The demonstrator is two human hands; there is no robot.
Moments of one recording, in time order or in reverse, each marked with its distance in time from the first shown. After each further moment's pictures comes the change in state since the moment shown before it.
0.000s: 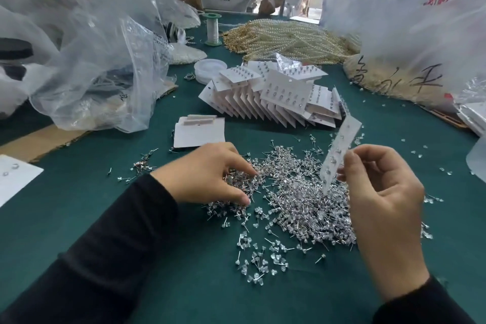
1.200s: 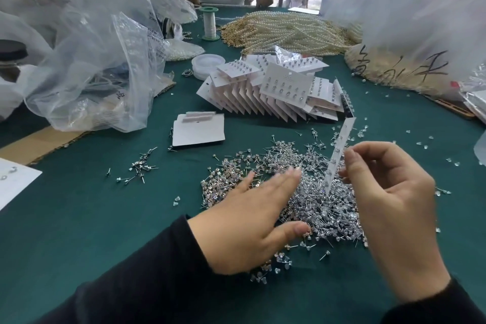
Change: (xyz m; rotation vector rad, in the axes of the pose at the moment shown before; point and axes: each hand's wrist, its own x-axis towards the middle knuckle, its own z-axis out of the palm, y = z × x) left_hand -0.022 0.045 0.049 0.100 -0.129 0.195; right_hand -0.001 -0.002 -0.005 -0.002 -0.055 0.026
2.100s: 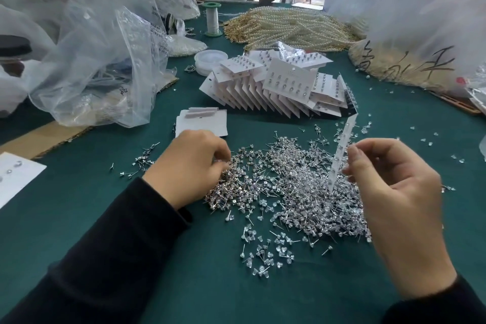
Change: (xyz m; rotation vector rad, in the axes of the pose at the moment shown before) left_hand -0.007 -0.054 -0.040 0.109 0.500 -0.267; right_hand -0.002 -0.001 -0.002 -0.019 -0.012 0.022
